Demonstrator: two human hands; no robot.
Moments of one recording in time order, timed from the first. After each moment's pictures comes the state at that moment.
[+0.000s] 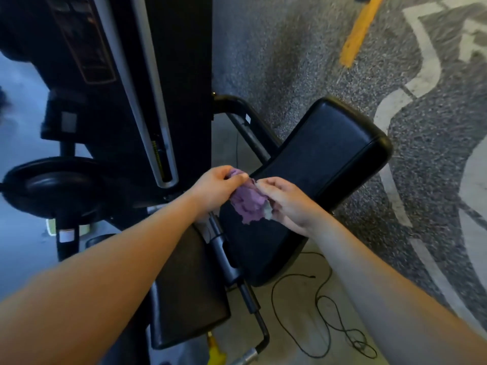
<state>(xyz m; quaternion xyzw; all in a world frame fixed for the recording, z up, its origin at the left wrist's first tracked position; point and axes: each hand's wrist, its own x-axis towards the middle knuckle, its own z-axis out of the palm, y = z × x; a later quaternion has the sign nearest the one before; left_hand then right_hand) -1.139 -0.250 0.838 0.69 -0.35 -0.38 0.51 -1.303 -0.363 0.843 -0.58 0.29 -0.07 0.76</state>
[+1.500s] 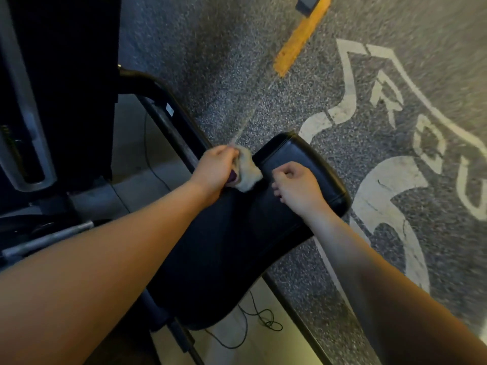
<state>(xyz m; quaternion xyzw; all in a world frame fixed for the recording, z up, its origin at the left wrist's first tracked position) -1.069 -0.466 0.833 0.49 -0.23 -0.52 0.66 -1.235 -0.500 0.908 -0.74 0.60 -0.18 0.24</state>
